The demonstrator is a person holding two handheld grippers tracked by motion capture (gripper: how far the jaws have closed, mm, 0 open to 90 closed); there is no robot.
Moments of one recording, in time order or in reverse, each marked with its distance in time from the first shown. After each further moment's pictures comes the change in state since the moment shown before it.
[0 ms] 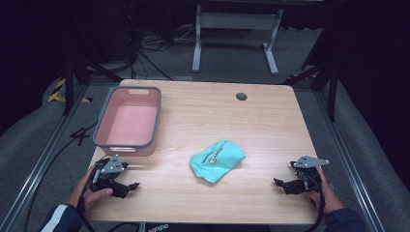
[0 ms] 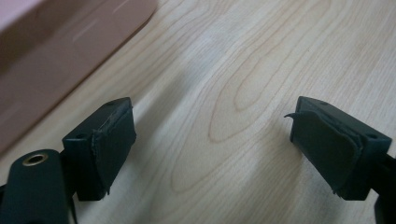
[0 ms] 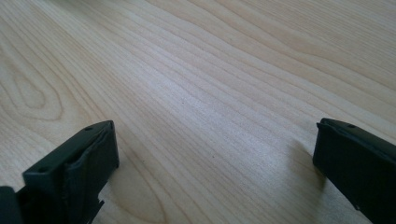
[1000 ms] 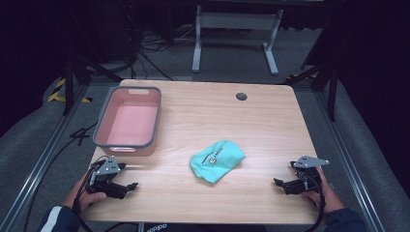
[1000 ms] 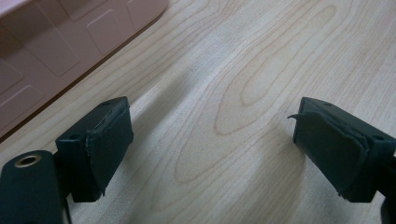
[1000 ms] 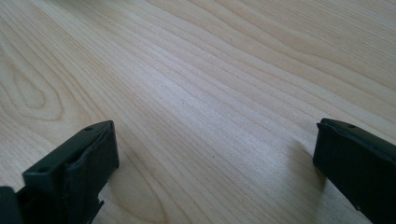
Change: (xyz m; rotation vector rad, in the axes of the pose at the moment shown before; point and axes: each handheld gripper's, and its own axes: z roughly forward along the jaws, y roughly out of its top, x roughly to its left) left arm -0.001 -0.003 -0.001 -0.010 0.014 -0.024; right arm 0.000 0.000 0.000 0.000 0.000 0.000
